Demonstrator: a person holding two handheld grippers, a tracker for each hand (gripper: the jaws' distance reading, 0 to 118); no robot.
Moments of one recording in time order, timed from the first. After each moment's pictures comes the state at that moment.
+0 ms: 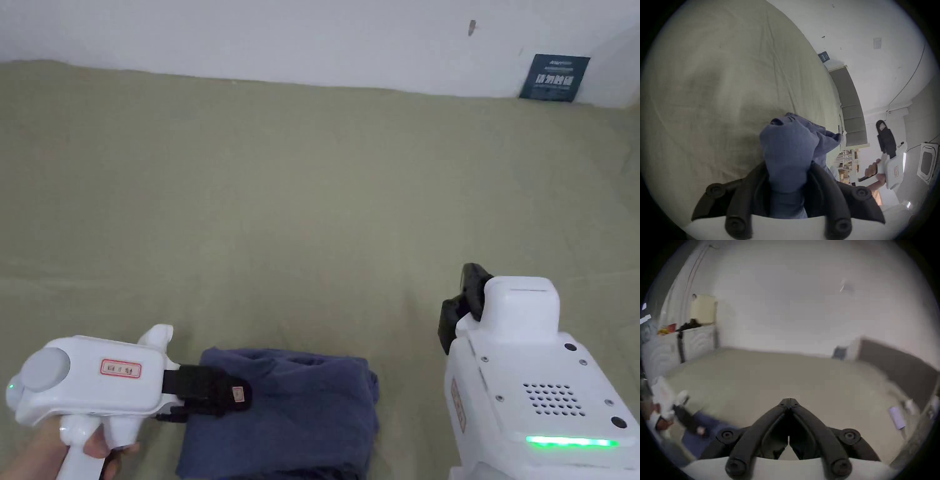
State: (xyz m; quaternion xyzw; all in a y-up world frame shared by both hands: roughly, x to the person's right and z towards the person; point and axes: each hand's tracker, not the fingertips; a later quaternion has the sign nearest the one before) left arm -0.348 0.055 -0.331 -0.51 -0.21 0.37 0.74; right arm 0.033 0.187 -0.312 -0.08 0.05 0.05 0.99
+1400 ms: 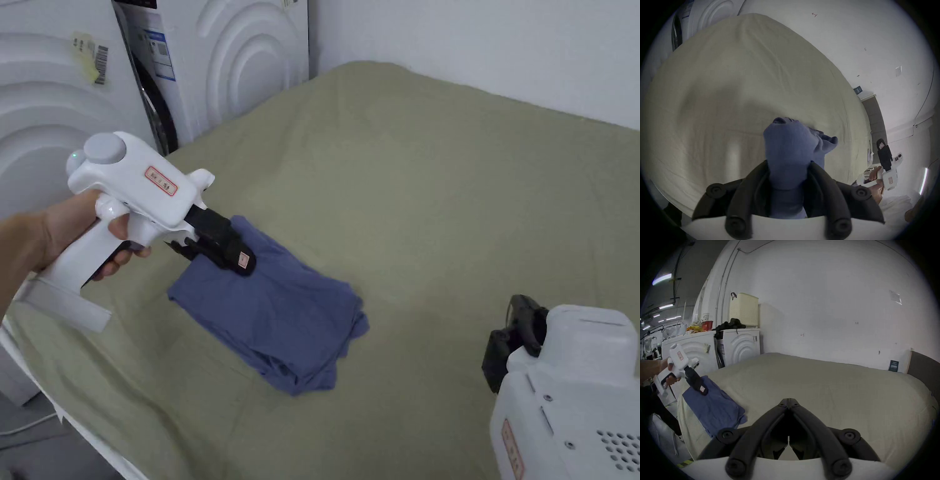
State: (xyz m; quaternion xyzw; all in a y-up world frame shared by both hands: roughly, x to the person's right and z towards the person) left arm -0.774 0.136 -0.292 -0.52 -0.04 0.31 0.80; right arm -0.296 0.143 -0.340 -0.13 0.31 0.05 0.94
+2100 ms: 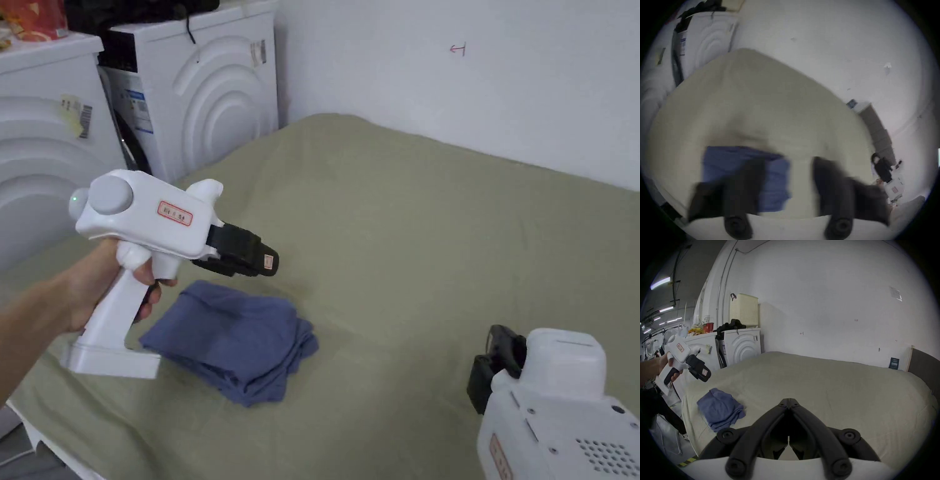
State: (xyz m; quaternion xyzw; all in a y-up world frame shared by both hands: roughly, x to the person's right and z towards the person) left arm -0.612 0.223 -0.284 -0.36 -0.03 0.27 0.89; right arm -0.199 0.191 -0.339 -0.14 0.31 0.02 0.94
